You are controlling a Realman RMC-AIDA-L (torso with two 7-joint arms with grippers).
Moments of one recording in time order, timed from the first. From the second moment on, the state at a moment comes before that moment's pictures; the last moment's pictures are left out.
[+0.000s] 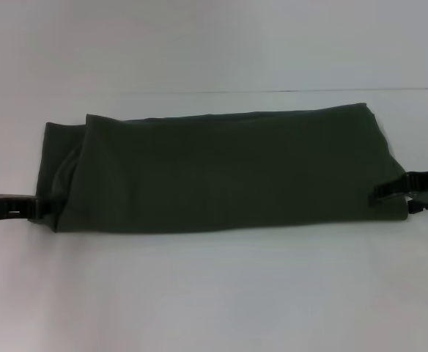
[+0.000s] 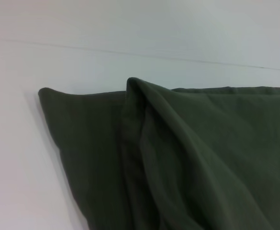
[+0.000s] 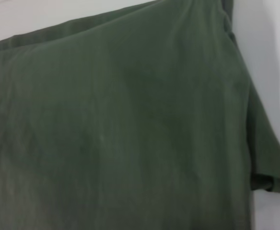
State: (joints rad) left arm -0.54 -2.06 0.55 0.80 2.40 1.24 -2.02; right arm 0.80 1.94 -0.73 -0.64 -2.68 -1.29 2.65
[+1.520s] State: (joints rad) left arm -0.54 -2.06 0.55 0.80 2.41 1.24 -2.03; right arm 0.80 1.95 -0.77 -0.64 -2.68 -1.27 2.64
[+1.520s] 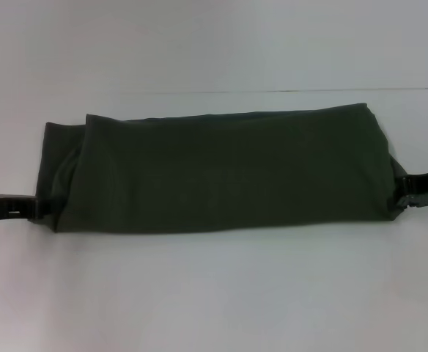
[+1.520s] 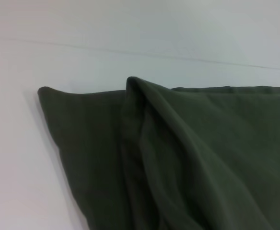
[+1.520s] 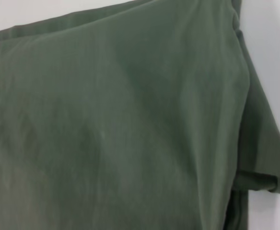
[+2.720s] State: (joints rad) left arm -0.52 -2.03 0.42 0.92 2.61 1.50 -2.10; right arm 0.80 1.98 -0.81 -0.65 -2.68 -1.51 2.57
